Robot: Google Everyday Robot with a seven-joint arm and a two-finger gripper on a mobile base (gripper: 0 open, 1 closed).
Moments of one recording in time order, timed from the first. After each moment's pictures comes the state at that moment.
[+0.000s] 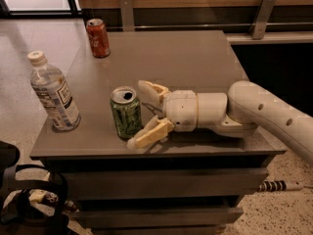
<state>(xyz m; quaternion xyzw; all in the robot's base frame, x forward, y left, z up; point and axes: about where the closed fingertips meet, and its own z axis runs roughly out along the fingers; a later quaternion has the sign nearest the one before) 0.489 0.048 0.865 -0.51 0.52 0.44 0.52</state>
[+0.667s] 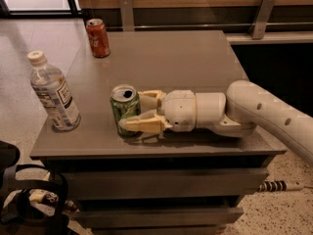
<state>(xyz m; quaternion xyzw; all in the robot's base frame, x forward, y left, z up) 0.487 0.052 0.866 -0.52 0.51 0.45 0.52</state>
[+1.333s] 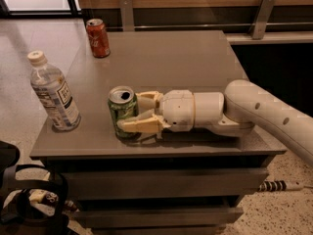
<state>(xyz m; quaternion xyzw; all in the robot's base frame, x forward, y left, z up) 0.486 0.057 0.867 -0.52 0.51 0.45 0.52</state>
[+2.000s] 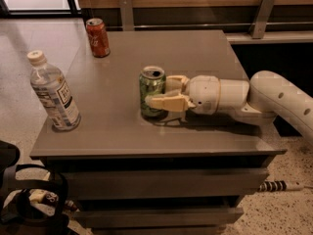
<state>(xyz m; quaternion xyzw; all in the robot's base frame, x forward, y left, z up) 0.543 -0.008 0.876 -0.46 0.55 0.45 0.53</state>
